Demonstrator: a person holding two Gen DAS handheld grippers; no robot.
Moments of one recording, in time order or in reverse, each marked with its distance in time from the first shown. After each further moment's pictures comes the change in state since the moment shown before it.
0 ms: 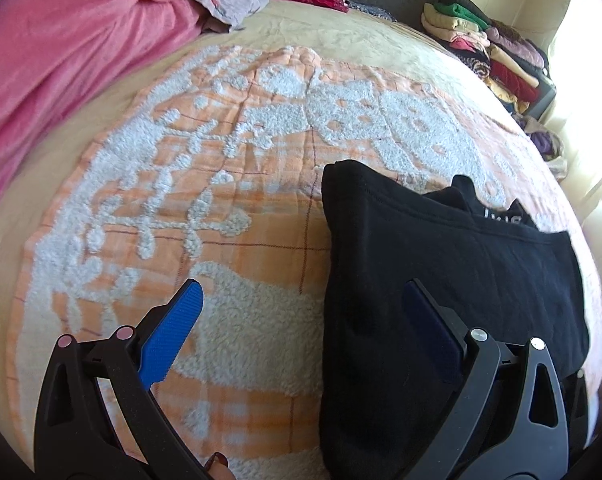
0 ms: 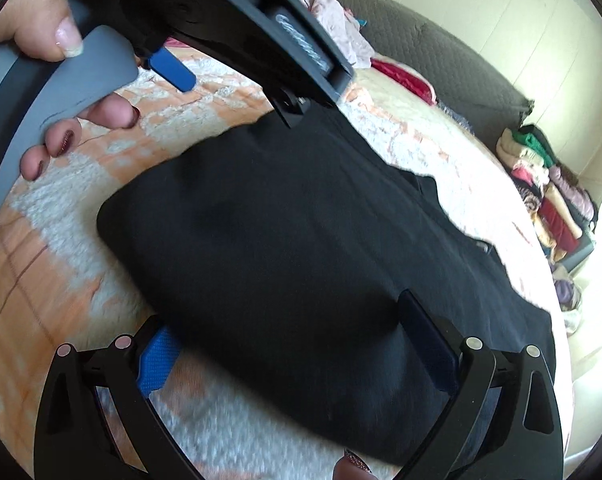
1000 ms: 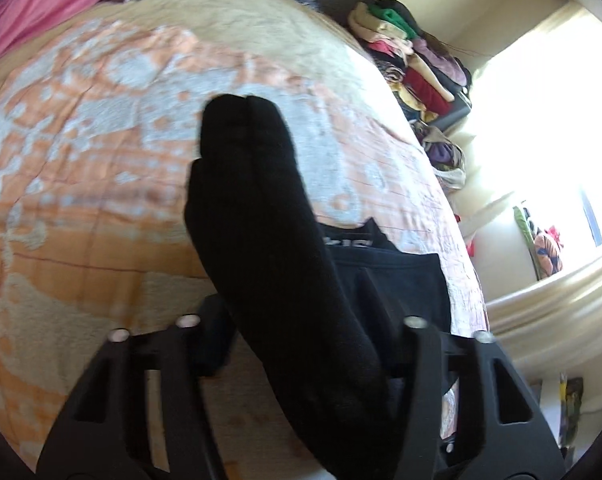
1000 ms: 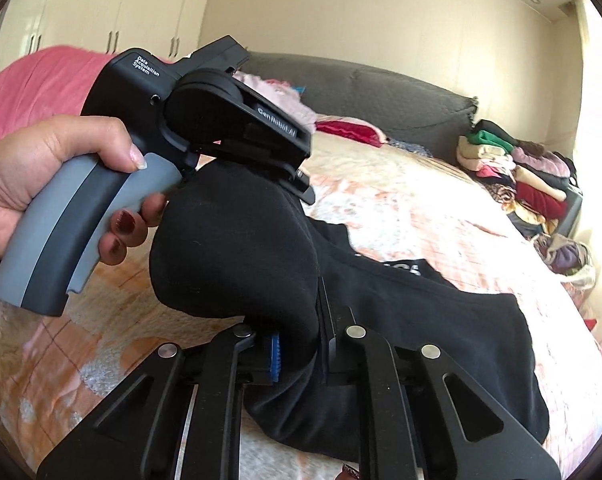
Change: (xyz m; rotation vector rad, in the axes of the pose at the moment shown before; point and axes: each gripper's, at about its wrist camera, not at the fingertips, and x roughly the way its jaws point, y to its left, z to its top) left arm 0.001 -0.095 0.032 -0.048 0.074 -0.413; right arm -0.086 -0.087 -0.035 0.318 -0.286 -0.008
